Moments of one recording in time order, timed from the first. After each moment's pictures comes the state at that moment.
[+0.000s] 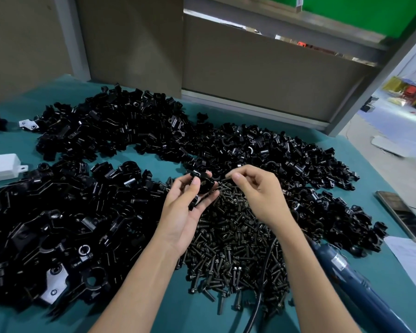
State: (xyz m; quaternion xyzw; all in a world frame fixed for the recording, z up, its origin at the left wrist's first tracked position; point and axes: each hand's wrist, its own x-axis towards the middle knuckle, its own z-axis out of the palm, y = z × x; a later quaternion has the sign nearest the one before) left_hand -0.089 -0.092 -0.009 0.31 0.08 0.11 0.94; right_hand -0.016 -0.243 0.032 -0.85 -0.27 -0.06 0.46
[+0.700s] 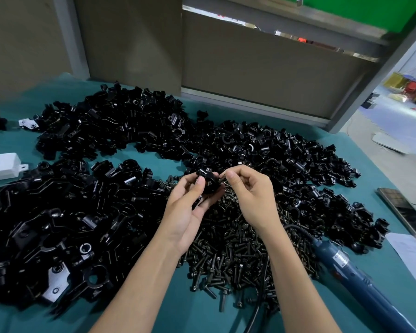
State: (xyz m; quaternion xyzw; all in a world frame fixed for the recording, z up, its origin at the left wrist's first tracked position) left_hand -0.091 -0.094 -0.008 0.30 0.07 0.09 0.95; right_hand -0.033 -0.224 0.023 -0.80 -0.24 -0.08 0.54
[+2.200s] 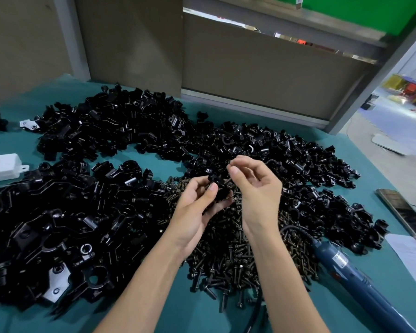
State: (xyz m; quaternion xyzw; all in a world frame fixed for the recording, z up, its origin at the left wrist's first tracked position) left_hand -0.093 -0.102 -0.009 0.40 0.04 0.05 0.91; right_hand -0.049 -0.207 0.035 -0.63 -0.11 -0.09 0.76
